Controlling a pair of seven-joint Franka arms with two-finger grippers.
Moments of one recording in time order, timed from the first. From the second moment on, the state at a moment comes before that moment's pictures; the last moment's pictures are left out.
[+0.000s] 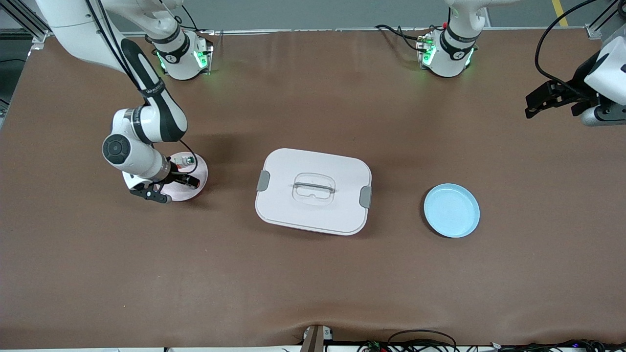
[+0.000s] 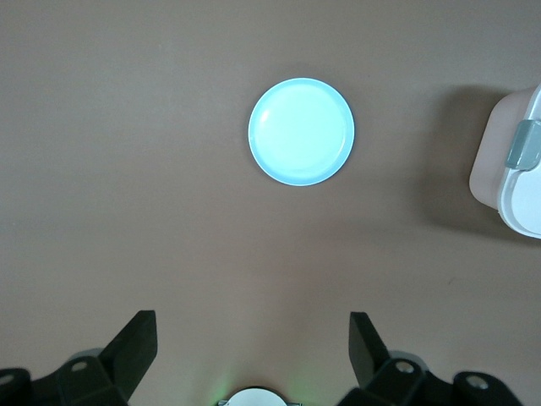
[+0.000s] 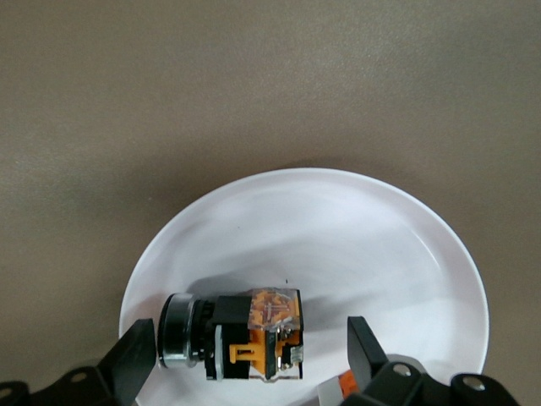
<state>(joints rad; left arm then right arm) 0.06 -0.03 -0.16 -1.54 0.02 1.45 -0.11 0.09 0.36 0.04 -2.25 0.06 2.50 0.38</state>
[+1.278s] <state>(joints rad) 0.06 -0.03 -0.16 -1.54 0.02 1.45 -0.11 0.09 0.38 0.04 -2.25 0.06 2.52 0.38</state>
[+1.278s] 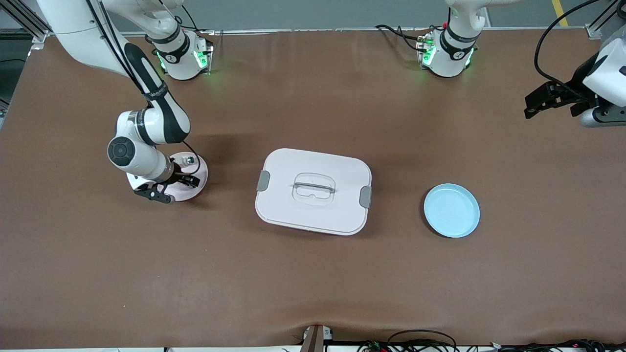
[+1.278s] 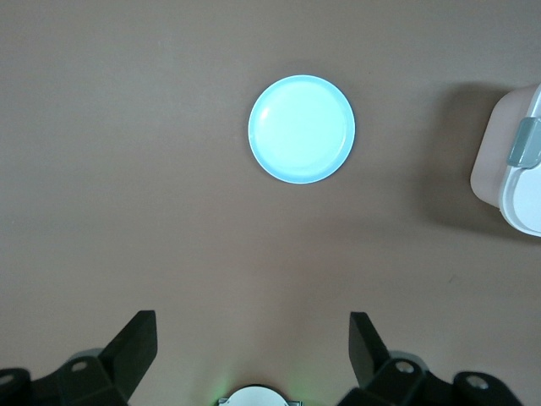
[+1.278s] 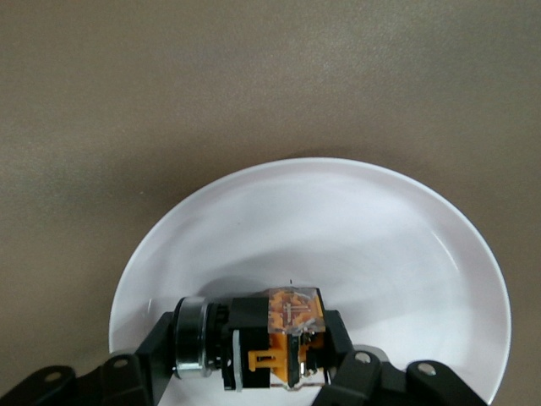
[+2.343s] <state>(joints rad) 0.06 -0.03 -0.16 -1.54 0.02 1.45 -0.11 0.12 0.32 0.06 -1.83 0.28 1.82 0.64</state>
